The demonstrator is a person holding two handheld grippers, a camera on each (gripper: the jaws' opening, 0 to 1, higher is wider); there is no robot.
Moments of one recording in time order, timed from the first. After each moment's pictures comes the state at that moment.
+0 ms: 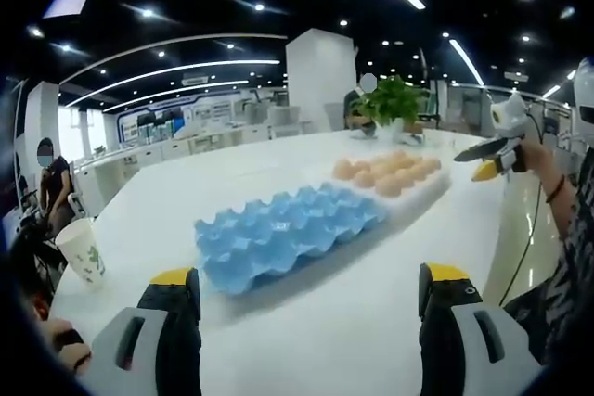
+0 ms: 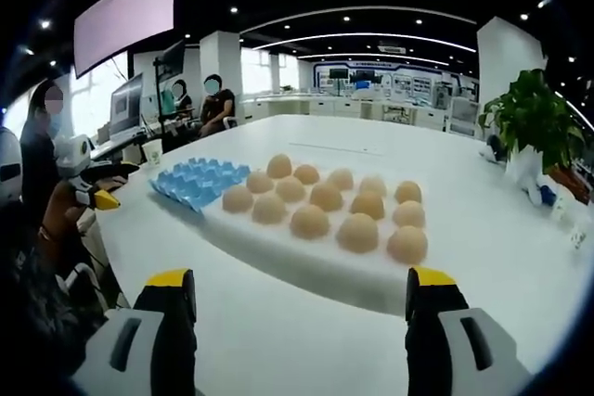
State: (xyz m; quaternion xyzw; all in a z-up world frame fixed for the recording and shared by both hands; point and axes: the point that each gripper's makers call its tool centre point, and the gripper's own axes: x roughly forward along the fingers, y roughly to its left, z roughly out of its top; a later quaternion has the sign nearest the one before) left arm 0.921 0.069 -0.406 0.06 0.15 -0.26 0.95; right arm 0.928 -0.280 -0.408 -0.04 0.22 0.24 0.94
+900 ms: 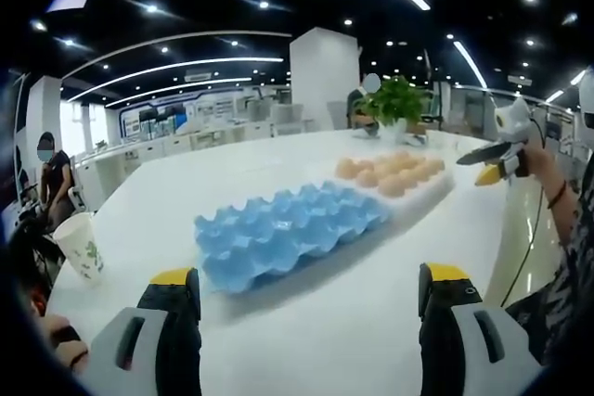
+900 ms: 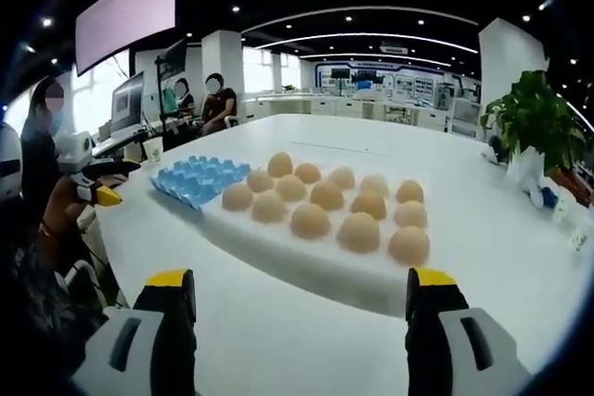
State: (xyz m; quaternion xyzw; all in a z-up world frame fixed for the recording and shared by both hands) left arm 0.926 0.070 -0.409 0.05 0.16 -0.26 0.95; right arm 0.931 -0.278 -0.411 -0.05 0.22 0.24 0.94
